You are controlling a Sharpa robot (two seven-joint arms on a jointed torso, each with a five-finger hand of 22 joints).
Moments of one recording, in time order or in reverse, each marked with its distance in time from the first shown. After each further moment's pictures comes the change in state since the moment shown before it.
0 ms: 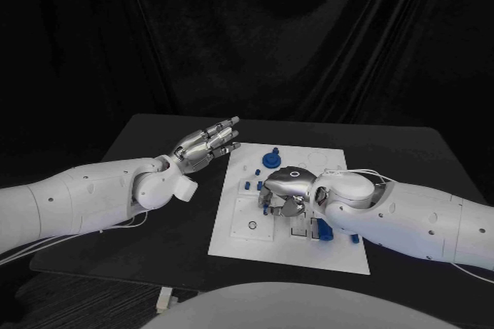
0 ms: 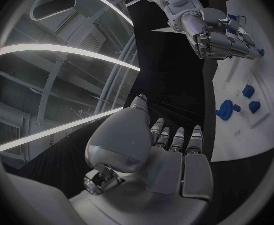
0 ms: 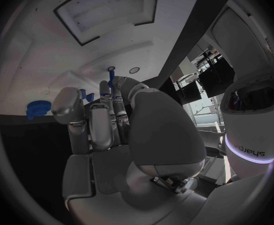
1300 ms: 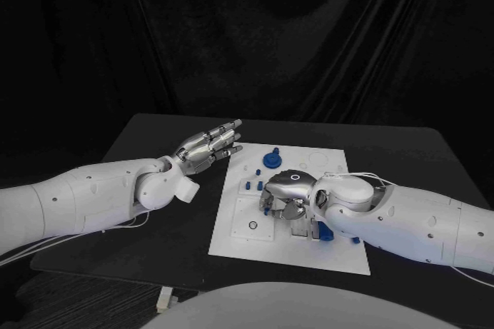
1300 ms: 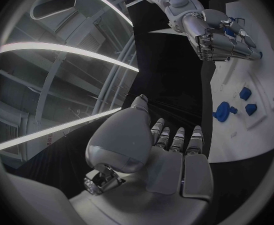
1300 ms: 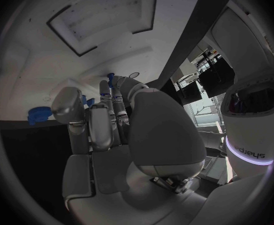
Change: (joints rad) left arm -0.006 0.009 0.000 -0.011 0.000 0.014 -0.018; left_hand 0.004 0.004 0.000 0.000 0.004 0.000 0.000 0.000 0.001 0.000 0.000 0.000 0.000 0.000 0.000 0.000 0.001 0.000 0.000 0.000 0.000 0.000; right arm -0.016 0.003 0.001 -0.010 -0.004 0.009 -0.005; right_hand 0.006 -0.006 0.007 -0.007 -0.026 0.000 0.000 -0.009 -0.006 0.009 0.001 -0.004 0.004 0.000 0.000 -0.008 -0.012 0.000 0.004 -0.004 -0.012 0.000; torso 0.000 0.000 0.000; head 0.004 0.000
